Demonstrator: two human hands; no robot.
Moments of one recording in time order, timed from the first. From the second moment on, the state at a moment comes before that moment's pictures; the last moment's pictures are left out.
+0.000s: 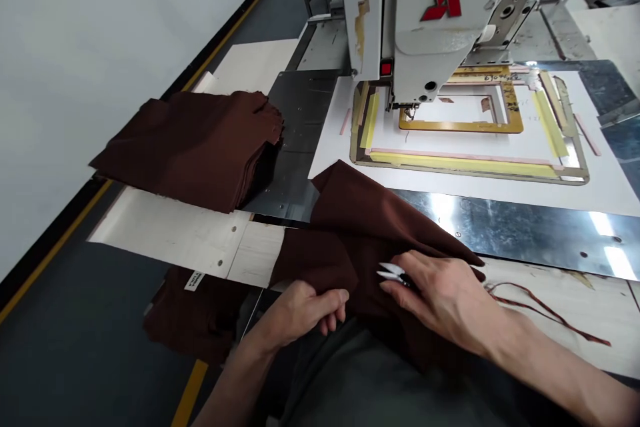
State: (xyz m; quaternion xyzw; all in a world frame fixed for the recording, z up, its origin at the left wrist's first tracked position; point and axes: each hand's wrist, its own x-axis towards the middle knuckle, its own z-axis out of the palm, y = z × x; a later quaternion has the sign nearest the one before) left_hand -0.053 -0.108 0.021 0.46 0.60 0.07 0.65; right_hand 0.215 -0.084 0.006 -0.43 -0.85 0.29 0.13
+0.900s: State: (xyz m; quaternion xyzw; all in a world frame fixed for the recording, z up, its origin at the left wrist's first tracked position) left_hand -0.054 -0.107 0.018 0.45 0.59 0.09 0.66; right_hand 0.183 -0.084 0.002 -0.38 -0.89 0.23 0.08
